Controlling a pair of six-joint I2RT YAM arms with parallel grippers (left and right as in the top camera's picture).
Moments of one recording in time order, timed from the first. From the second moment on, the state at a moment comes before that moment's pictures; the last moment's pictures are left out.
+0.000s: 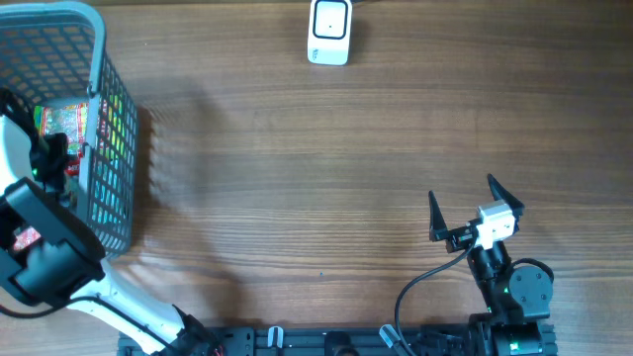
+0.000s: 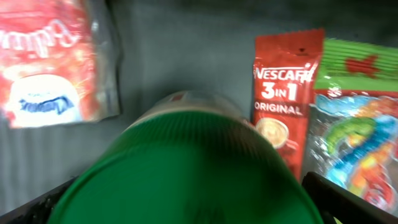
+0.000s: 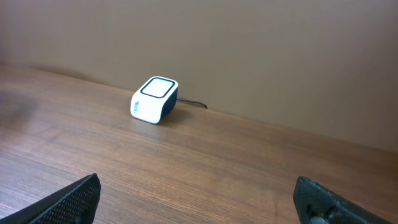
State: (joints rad) left arm 0.64 2.02 1.58 -1.01 -0.21 -1.10; right arm 0.08 0.02 0.01 0.01 -0.17 -0.14
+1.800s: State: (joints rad) left arm -0.26 1.57 1.93 -1.45 -0.16 -1.27; right arm 0.08 0.02 0.01 0.01 -0.17 -0.14
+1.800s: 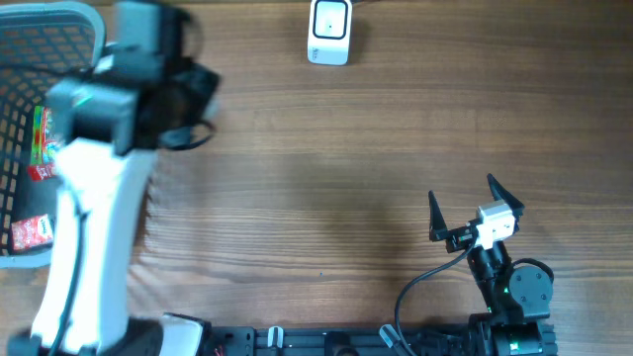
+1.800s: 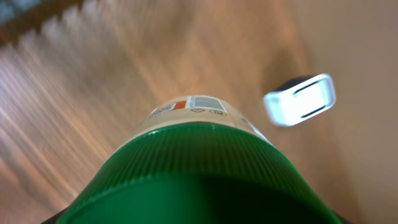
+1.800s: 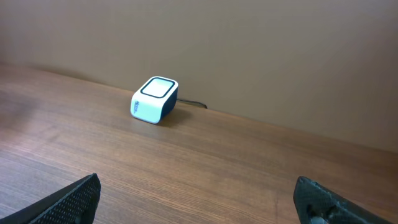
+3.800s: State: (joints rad) left arm -0.71 1.97 2.06 -1.30 0.05 -1.82; right arm 0.08 0.02 0.01 0.01 -0.17 -0.14
